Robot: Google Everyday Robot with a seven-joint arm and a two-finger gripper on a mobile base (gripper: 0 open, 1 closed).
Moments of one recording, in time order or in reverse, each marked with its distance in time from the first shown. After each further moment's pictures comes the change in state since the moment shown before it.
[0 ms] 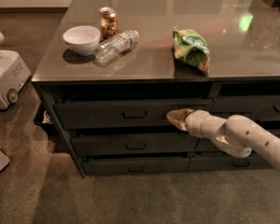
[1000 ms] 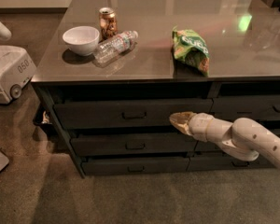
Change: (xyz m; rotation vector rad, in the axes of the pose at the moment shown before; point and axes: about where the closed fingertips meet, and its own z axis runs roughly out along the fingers) arm 0.002 0.013 -0.023 -0.046 -0.019 -0.021
